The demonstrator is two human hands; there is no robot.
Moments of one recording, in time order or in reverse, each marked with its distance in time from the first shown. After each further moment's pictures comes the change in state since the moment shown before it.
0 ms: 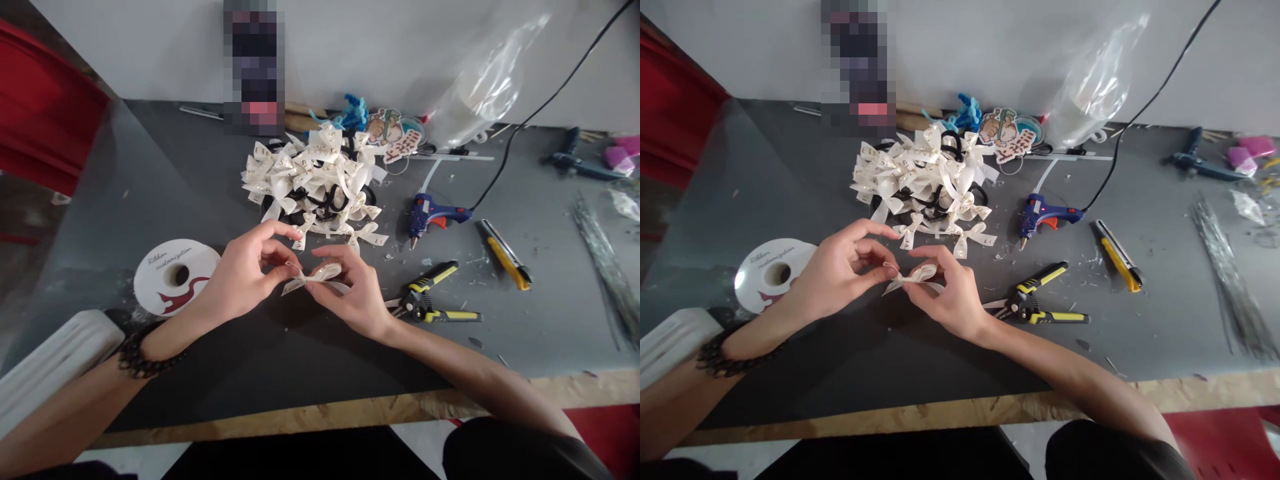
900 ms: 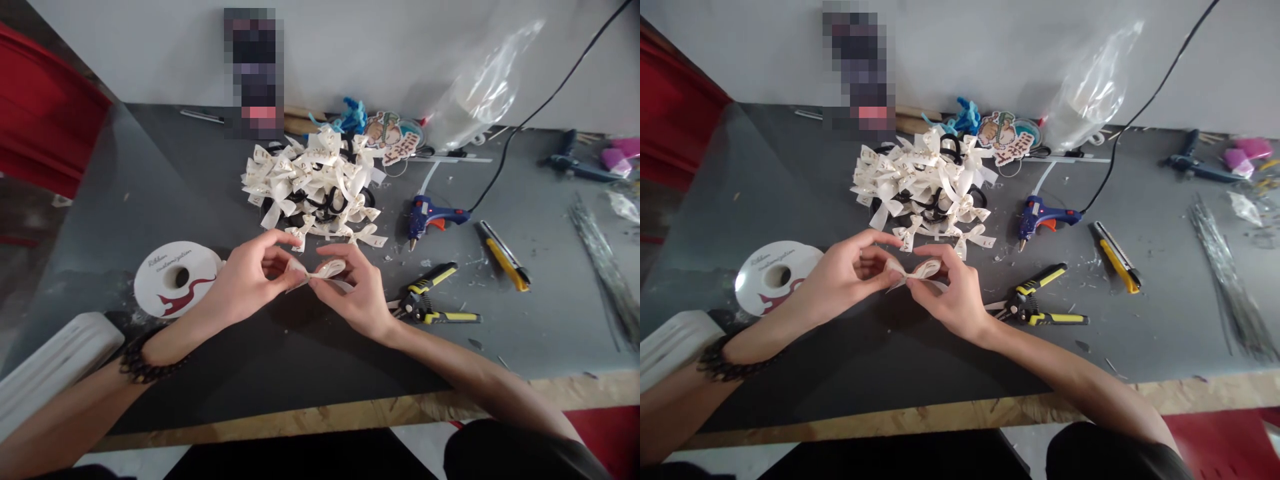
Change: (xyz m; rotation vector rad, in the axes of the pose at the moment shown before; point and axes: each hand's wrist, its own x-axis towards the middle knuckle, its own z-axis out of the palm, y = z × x) left_hand -0.001 -0.001 0.004 -0.074 -0.045 -0.125; right_hand 0.000 -0.001 -0.001 -0.045 0.085 0.030
